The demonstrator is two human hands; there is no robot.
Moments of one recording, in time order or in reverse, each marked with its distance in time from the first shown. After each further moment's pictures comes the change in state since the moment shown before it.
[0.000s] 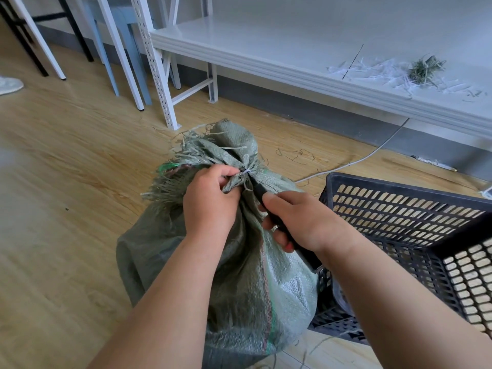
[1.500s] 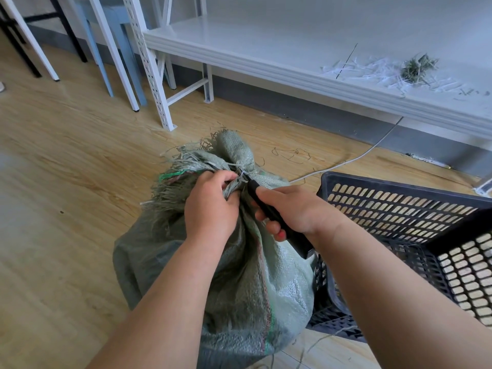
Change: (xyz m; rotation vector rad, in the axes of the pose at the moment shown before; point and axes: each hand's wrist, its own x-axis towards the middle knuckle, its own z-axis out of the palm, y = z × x) left_hand -0.003 0.001 0.006 0.096 -0.074 0.047; right_hand 0.021 -0.003 -0.010 0.043 -0.110 0.080
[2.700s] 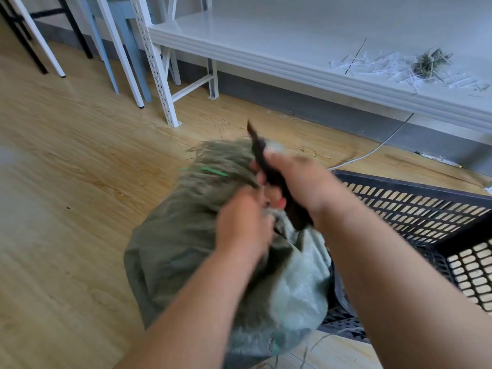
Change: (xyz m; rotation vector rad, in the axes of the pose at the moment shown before) left_hand -0.022 0.020 0.019 0.069 -0.185 0.070; right_hand -0.005 -0.037 0.004 0.091 0.083 -0.184
